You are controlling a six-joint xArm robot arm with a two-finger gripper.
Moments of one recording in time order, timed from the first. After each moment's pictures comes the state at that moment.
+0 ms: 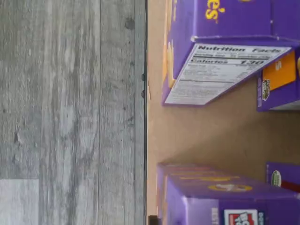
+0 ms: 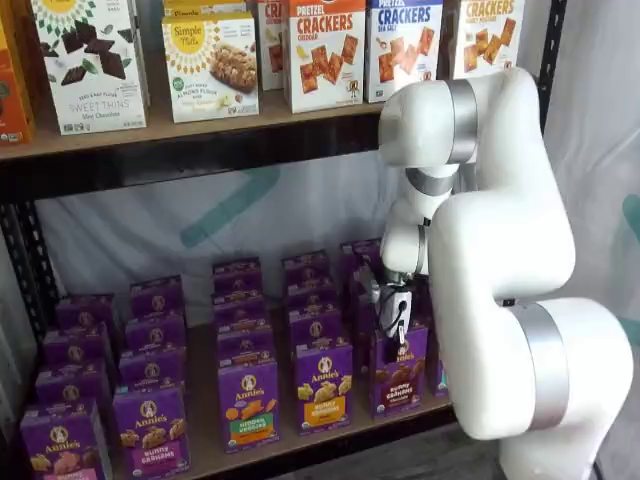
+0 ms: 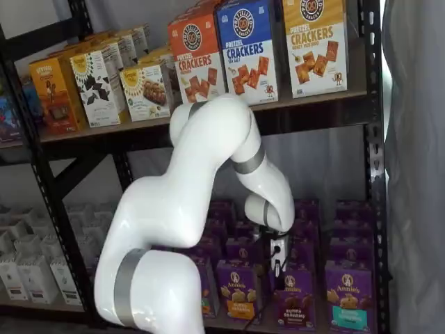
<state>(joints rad) -0.12 1.00 -1.43 0.22 0.42 -1.89</state>
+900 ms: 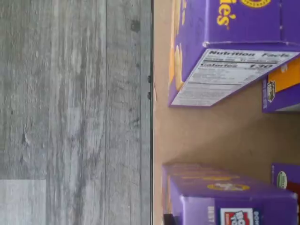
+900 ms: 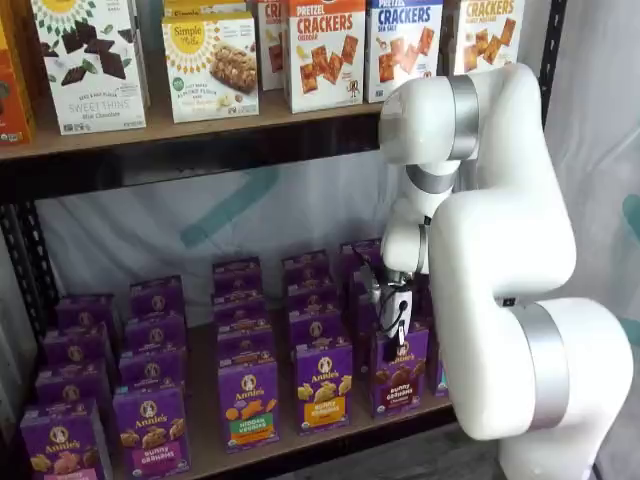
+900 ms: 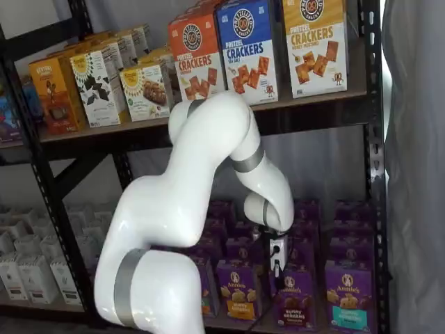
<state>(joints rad) -0.12 0.98 -1.40 0.22 0.42 -1.89</state>
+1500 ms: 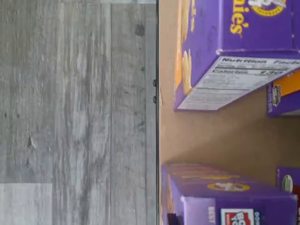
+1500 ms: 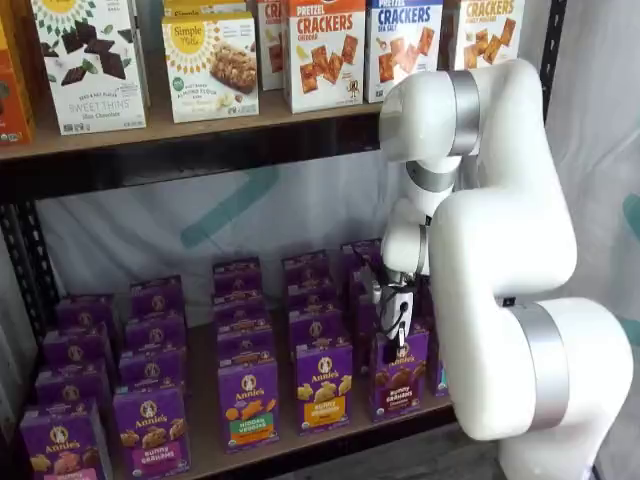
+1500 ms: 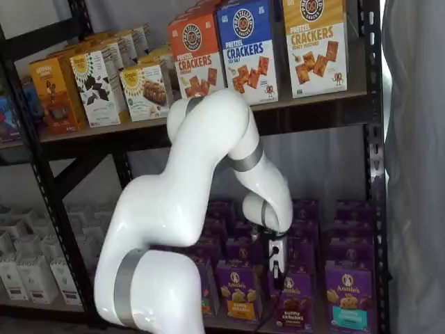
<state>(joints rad) -0.12 0.95 -1.36 0.25 0.41 -1.91</state>
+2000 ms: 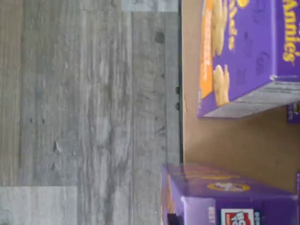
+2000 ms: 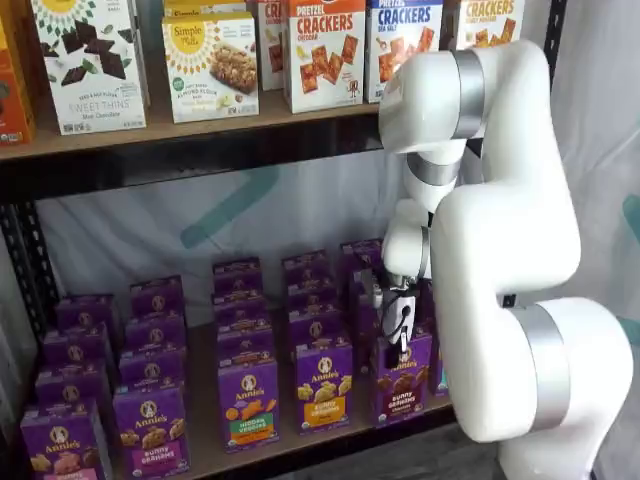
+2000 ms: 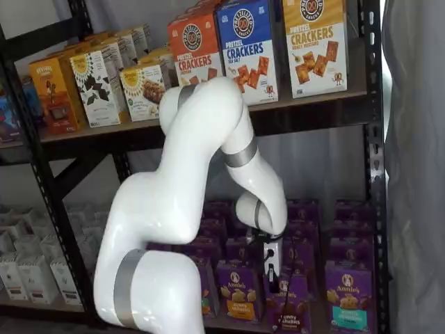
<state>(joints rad) -0.10 0.85 -1.20 0.26 0.34 -1.92</state>
